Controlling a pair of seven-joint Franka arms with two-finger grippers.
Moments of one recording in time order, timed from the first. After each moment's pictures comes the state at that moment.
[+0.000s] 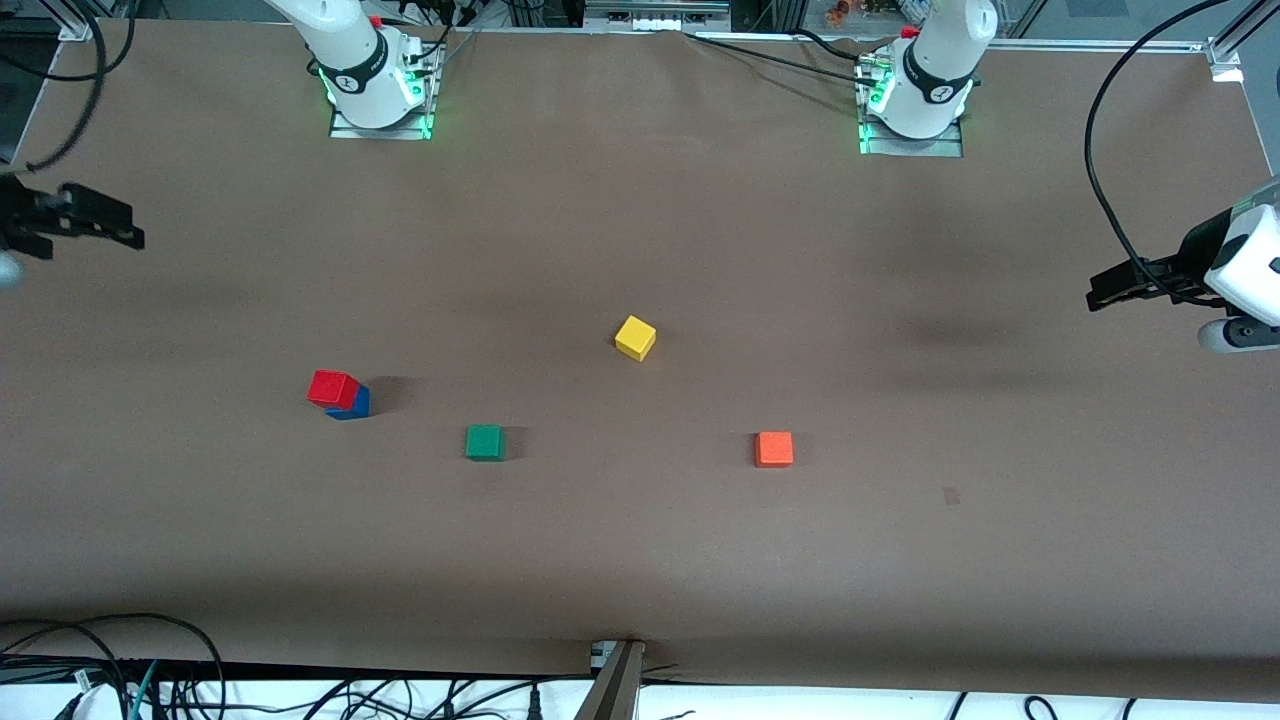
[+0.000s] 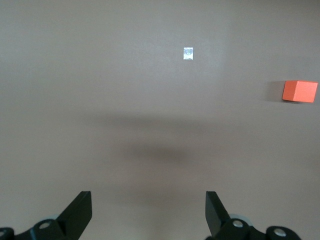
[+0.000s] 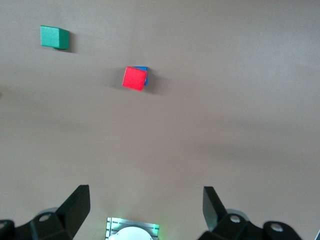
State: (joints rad) left arm 0.09 0.13 -0.05 -1.57 0.02 1.60 -0.07; right arm 0.03 0.13 -0.09 -1.38 0.00 1.37 -0.19
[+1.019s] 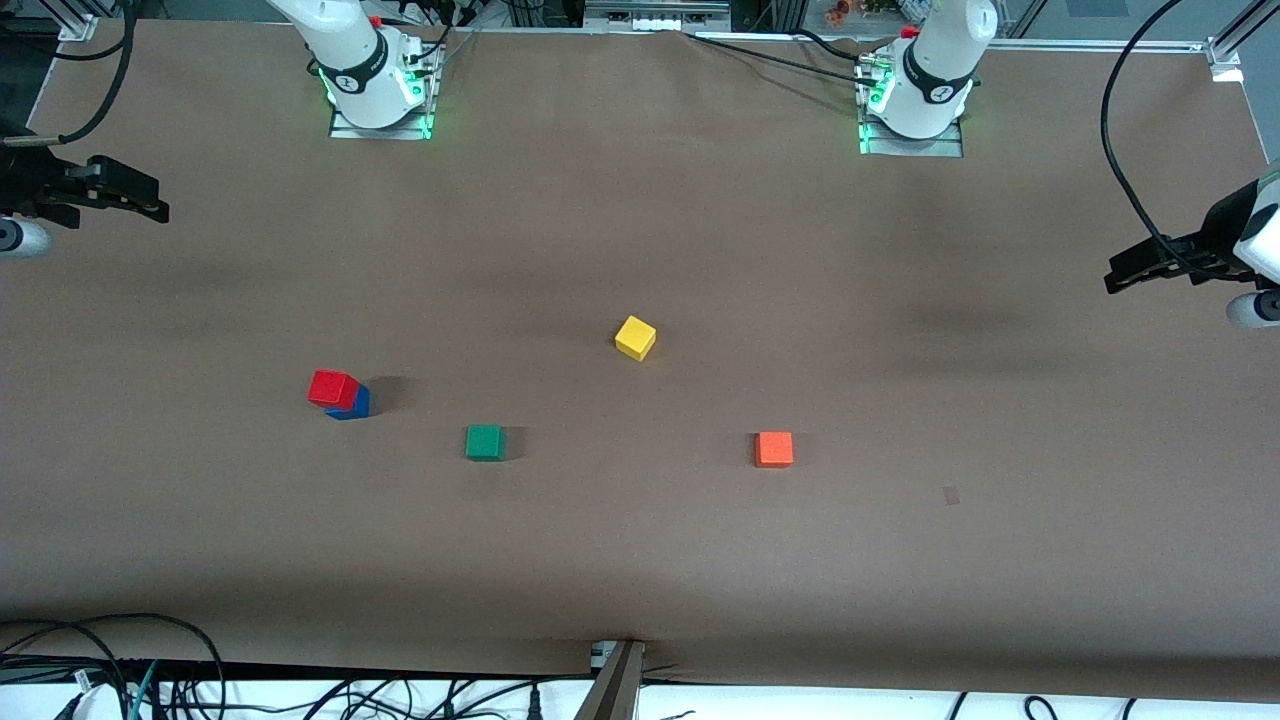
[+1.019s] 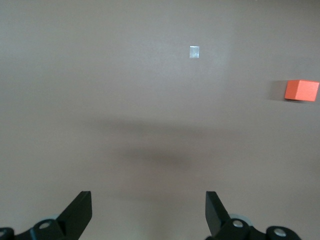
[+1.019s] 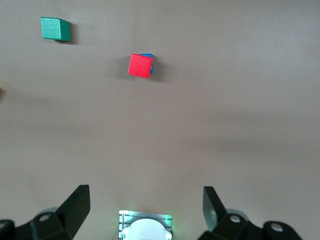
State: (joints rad) left arm 0.12 0.06 -0.05 -1.63 0.02 1.61 -0.07; right arm 0.00 0.07 -0.02 -1.47 0.00 1.38 -0.09
